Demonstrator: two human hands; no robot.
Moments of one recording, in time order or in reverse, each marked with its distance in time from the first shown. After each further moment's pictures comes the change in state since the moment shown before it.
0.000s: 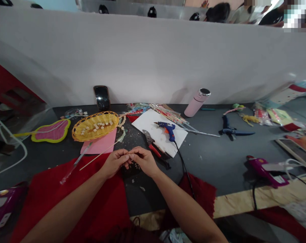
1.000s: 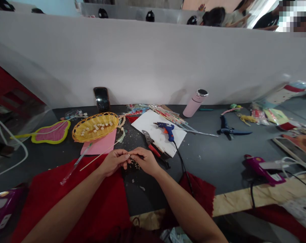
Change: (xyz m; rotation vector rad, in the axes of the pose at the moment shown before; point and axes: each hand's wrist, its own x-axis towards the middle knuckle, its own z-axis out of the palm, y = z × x) left_hand 0.002 0.009 -0.005 -0.071 -0.028 -0.121; right_hand 0.002 -0.008 -0.010 -0.319 -0.098 -0.161
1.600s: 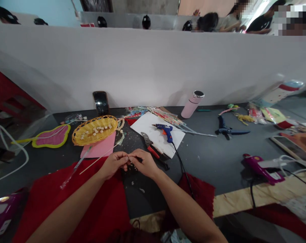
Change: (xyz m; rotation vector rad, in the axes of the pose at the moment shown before) left_hand -0.001 0.002 0.003 0.133 0.044 0.030; right_hand -0.001 -0.004 0.001 -0.120 0.001 -0.110
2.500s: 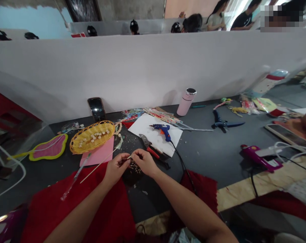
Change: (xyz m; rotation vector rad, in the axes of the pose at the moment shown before) left_hand 0.003 -0.015 0.006 0.401 0.232 0.300; right_hand 0.006 0.005 0.009 0.254 0.152 0.444
